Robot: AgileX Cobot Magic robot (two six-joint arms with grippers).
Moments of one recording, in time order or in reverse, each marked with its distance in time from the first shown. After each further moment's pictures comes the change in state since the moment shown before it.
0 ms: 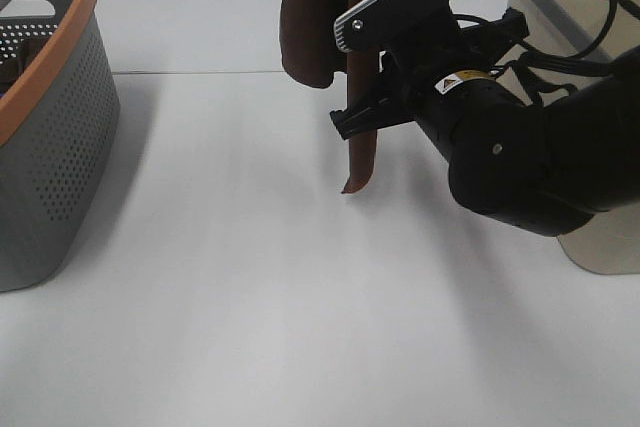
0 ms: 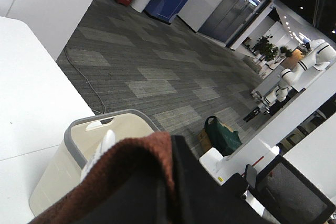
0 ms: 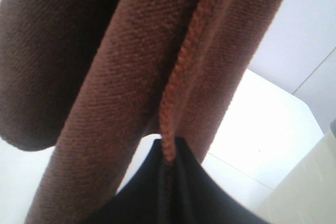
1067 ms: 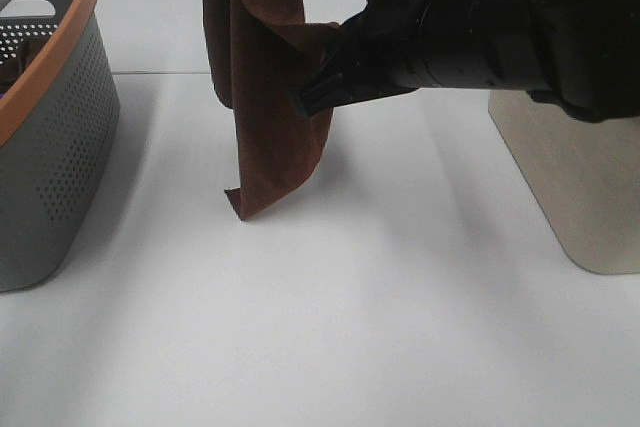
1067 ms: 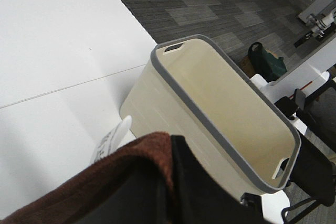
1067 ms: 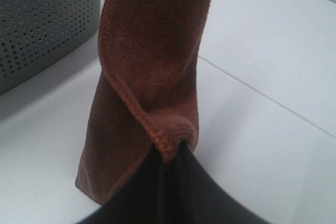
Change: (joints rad) left arm 0.293 0.000 0.000 0.167 0.438 0.000; right arm 0.000 -0.245 -0.147 0.619 0.671 -0.585
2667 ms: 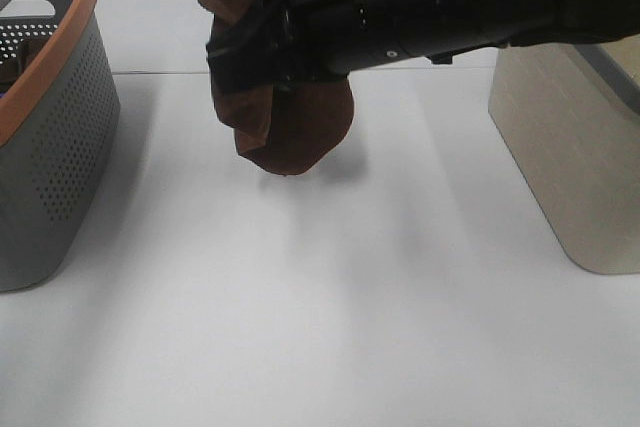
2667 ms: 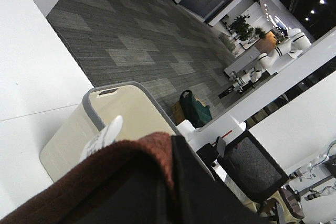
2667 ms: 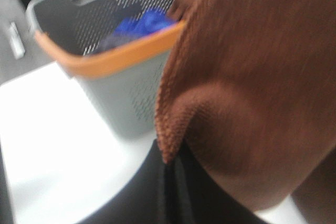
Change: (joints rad) left arm 0.029 0.000 0.000 -0.345 -0.010 0.048; right arm -0.061 0.035 -0.122 -0.027 0.593 0.116
